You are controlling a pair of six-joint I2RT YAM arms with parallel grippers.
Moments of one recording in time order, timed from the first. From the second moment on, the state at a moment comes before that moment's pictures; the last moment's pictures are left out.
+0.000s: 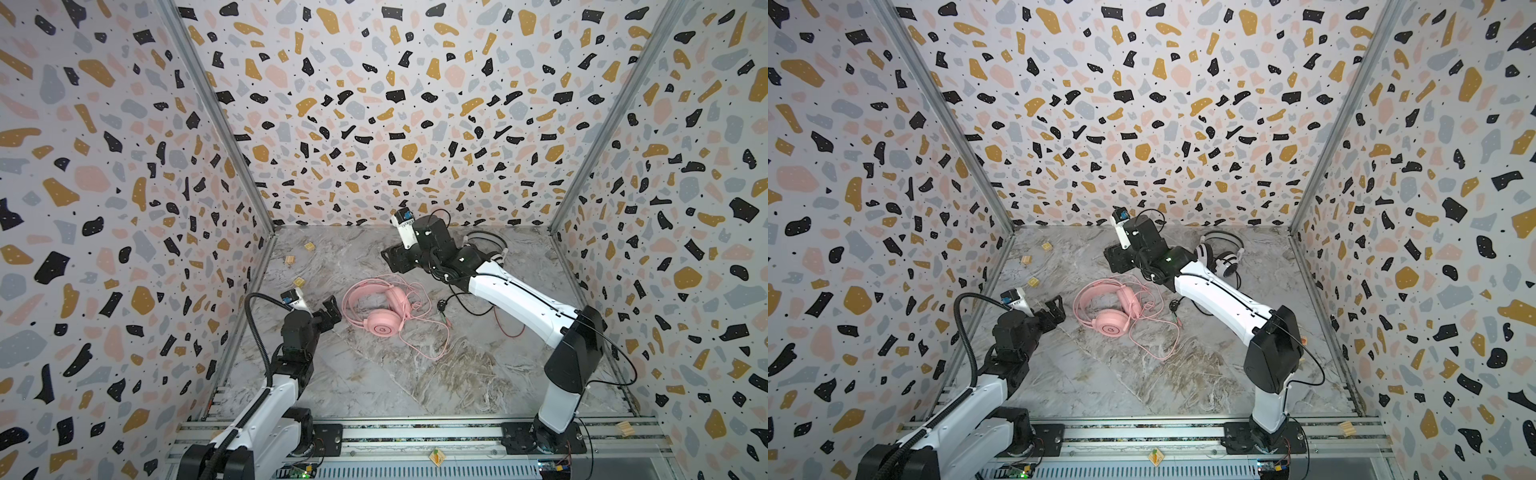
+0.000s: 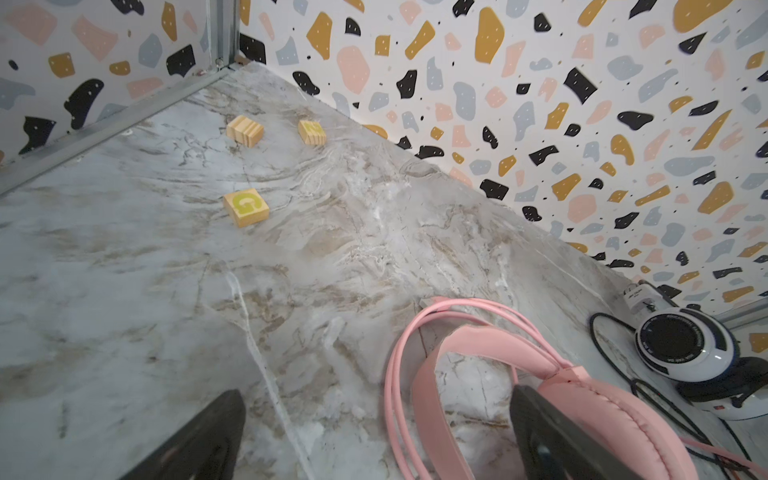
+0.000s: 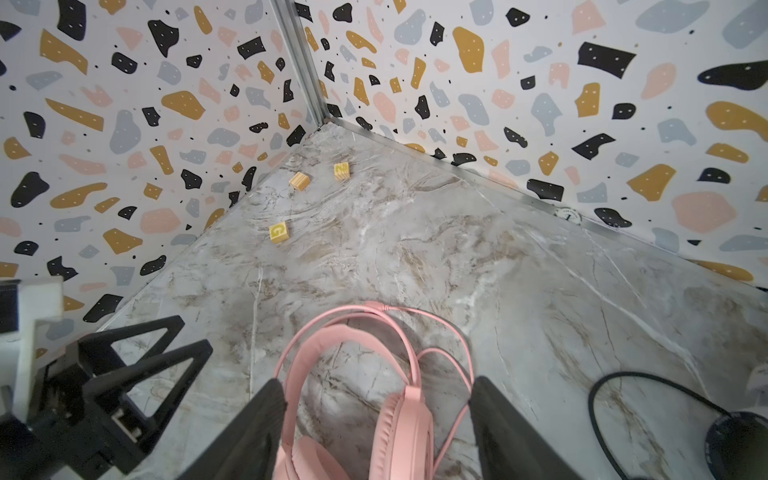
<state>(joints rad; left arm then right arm) -0.10 0.93 0.26 0.30 -0.09 -0.50 0.81 1.85 1.78 -0.44 0.01 0.17</state>
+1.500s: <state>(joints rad) -0.10 0.99 0.26 0.29 -0.08 -0.50 0.85 2.01 1.58 -0.60 0.13 0.13</state>
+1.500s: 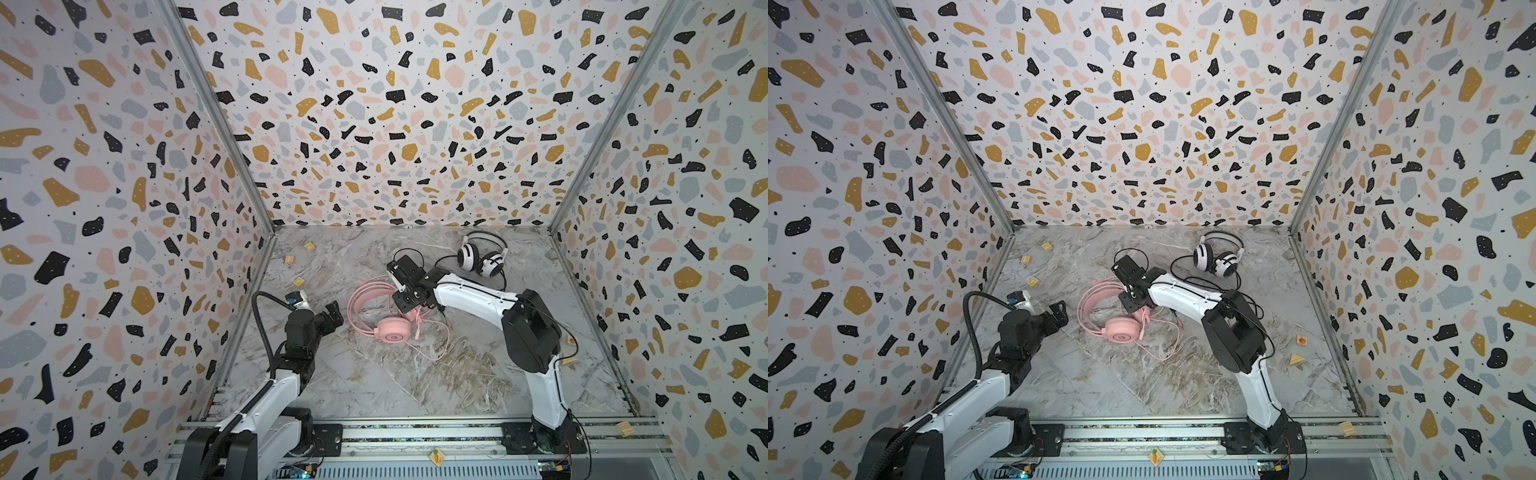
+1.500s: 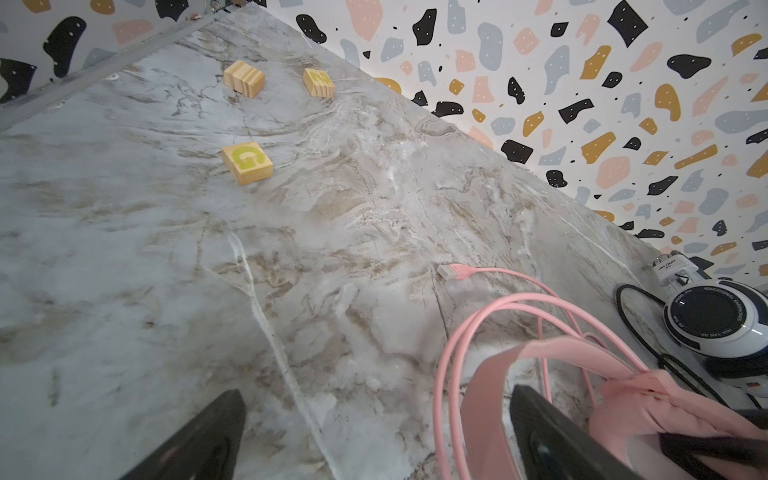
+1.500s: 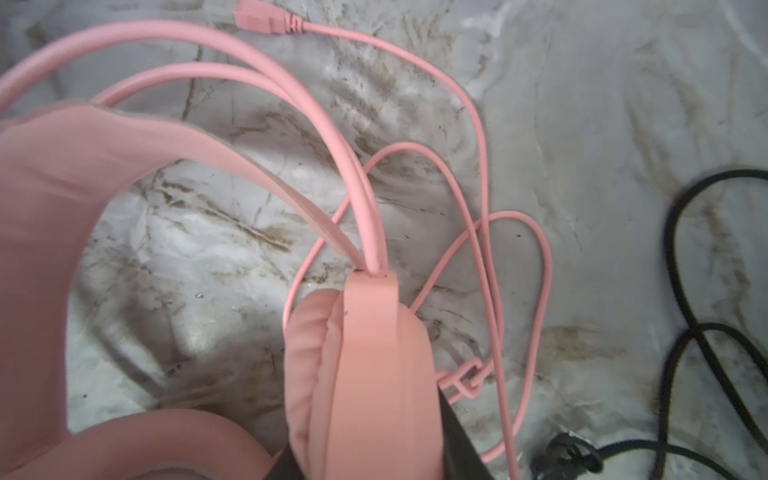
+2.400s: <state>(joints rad) -0.12 0.83 0.55 -0.27 0.19 -0.45 0.88 1.52 0.85 0.16 0.14 -0.02</state>
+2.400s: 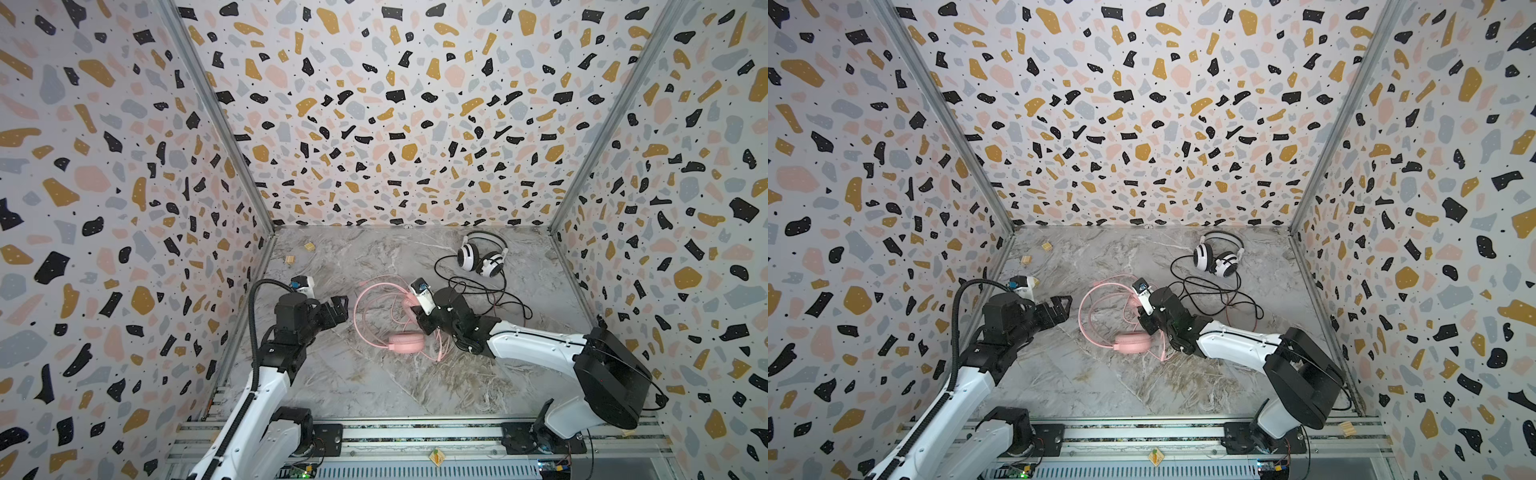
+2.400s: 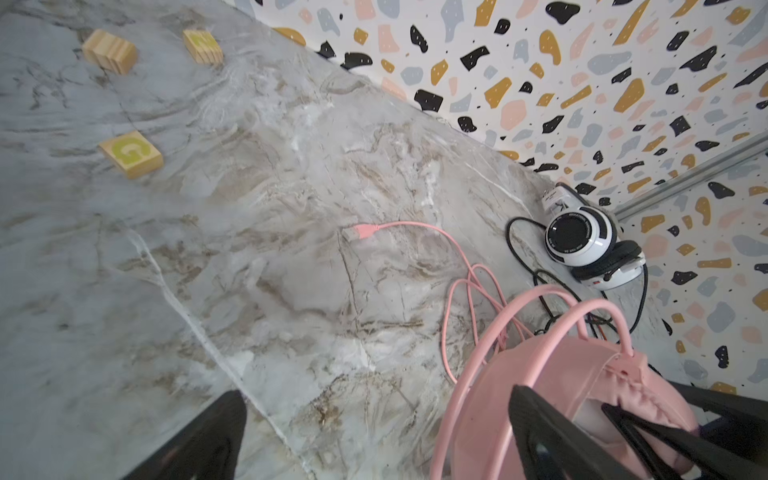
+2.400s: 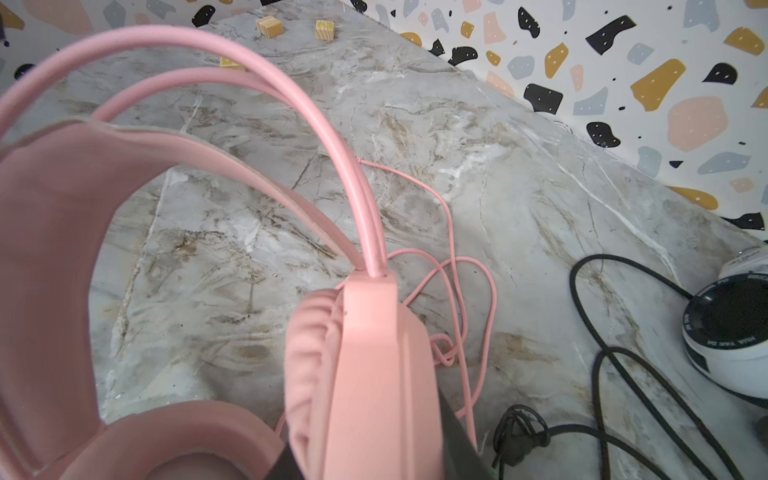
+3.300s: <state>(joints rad) -0.64 1.23 0.96 -0.61 -0.37 -0.34 0.88 1.47 0.81 0.18 0.14 -0.07</state>
